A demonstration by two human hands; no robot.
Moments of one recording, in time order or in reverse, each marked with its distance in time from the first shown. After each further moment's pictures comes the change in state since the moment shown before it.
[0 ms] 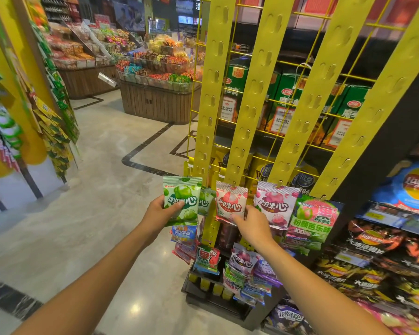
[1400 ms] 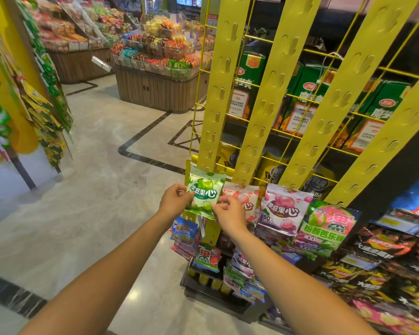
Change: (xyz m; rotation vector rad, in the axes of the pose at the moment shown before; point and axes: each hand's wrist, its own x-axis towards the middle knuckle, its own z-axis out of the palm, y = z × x) left_hand 0.078 -0.009 0.024 0.246 0.141 -0.080; right_hand 0.040 -0.048 0.065 0.342 0.003 0.100
